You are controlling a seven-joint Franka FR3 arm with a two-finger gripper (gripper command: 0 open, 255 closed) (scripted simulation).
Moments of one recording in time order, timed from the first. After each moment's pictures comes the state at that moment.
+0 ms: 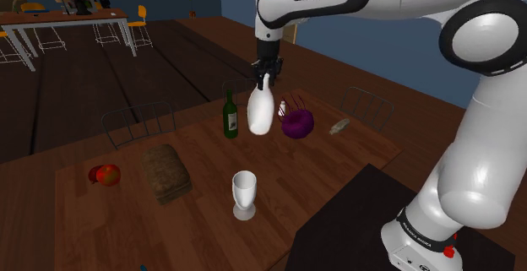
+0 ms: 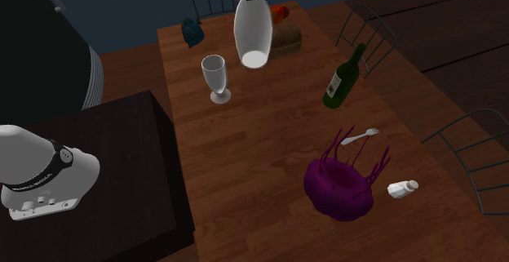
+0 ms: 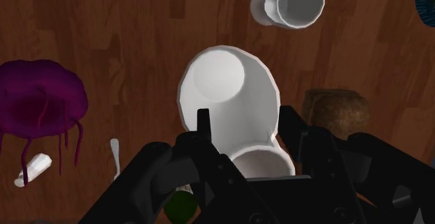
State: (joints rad) arm 0.17 0.18 0.00 -1.62 0.02 1.77 0.15
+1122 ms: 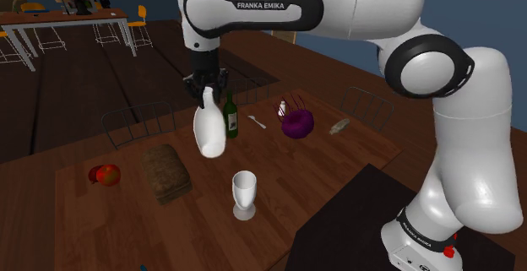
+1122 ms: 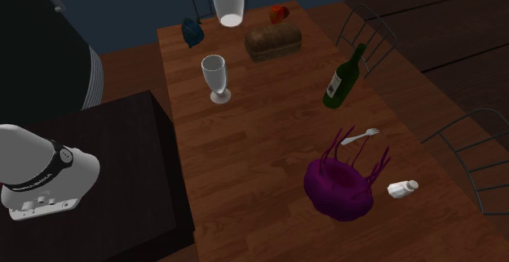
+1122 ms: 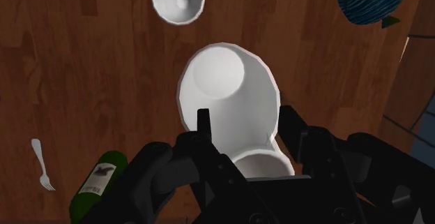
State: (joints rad) arm 0.42 0.50 0.12 -1.15 -0.03 1.62 0.50
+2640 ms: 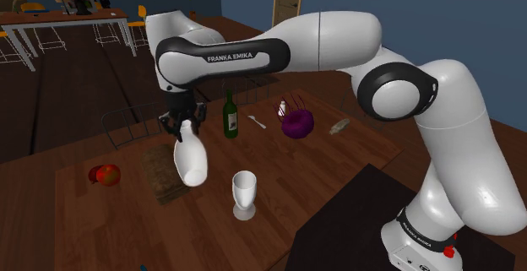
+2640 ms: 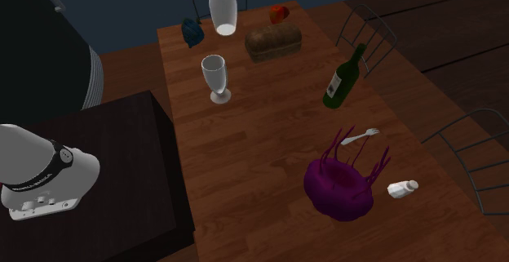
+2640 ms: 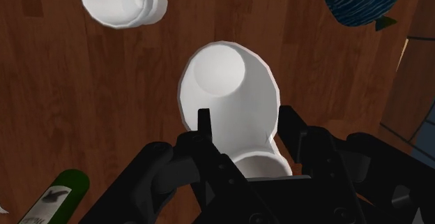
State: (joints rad) arm 0.51 0.69 0.13 -1.08 -0.06 1.74 0.61
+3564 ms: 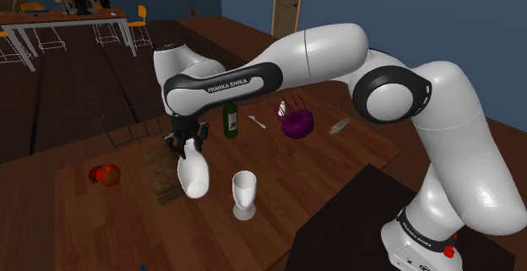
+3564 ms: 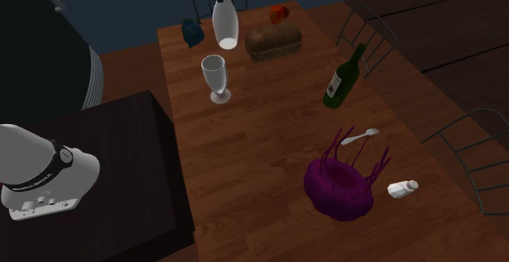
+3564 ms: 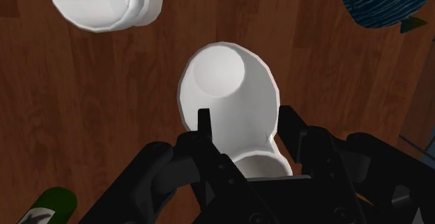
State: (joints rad) arm 0.51 0.72 0.13 -1.22 -0.06 1.91 0.61
